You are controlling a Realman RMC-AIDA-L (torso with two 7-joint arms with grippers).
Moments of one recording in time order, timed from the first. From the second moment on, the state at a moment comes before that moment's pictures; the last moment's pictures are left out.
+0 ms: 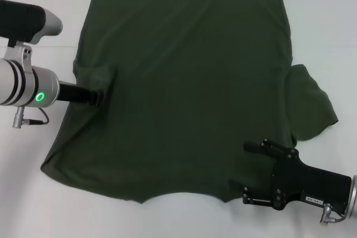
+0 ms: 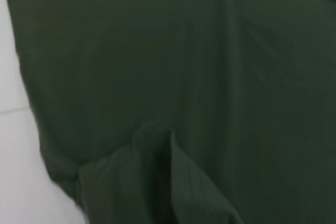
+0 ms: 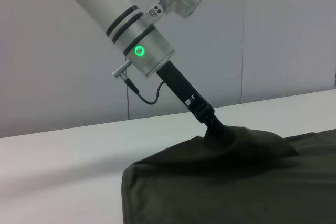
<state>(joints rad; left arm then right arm) -0.66 -2.16 0.97 0.98 2.63 1.00 -2.43 0.47 2.10 -0.48 -0.28 -2.03 -1.51 0.73</state>
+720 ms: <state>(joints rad) -0.64 -2.16 0.96 0.99 2.59 1.02 -2.41 0.48 2.10 -0.48 -0.28 -2.03 -1.50 0.73</state>
